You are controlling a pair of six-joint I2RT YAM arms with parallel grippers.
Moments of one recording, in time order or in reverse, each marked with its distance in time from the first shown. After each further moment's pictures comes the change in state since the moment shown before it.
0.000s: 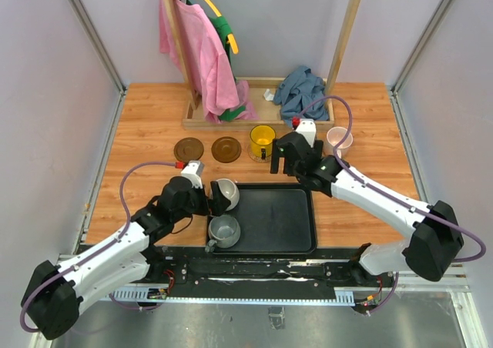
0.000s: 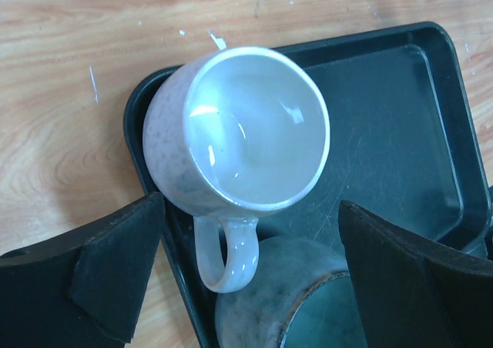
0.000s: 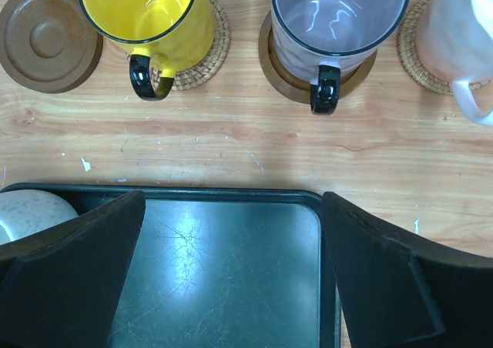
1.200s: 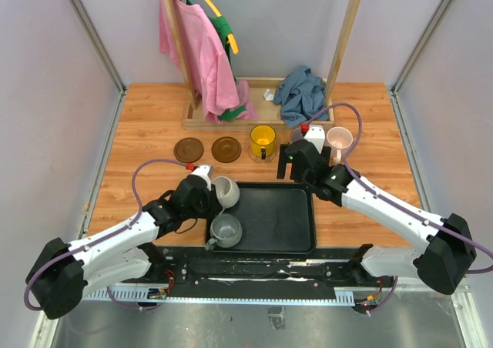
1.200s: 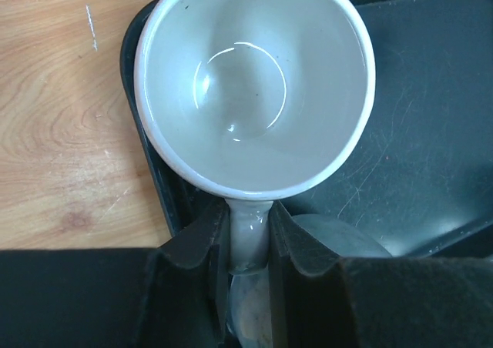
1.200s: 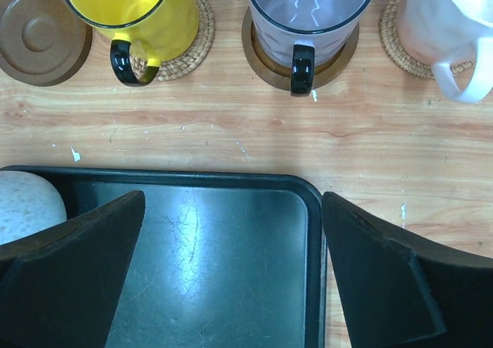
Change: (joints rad) left arm -0.071 0.164 0.070 -0.109 -0.056 -0.034; right arm 0.000 -0.125 -0.105 0.015 0.016 0.010
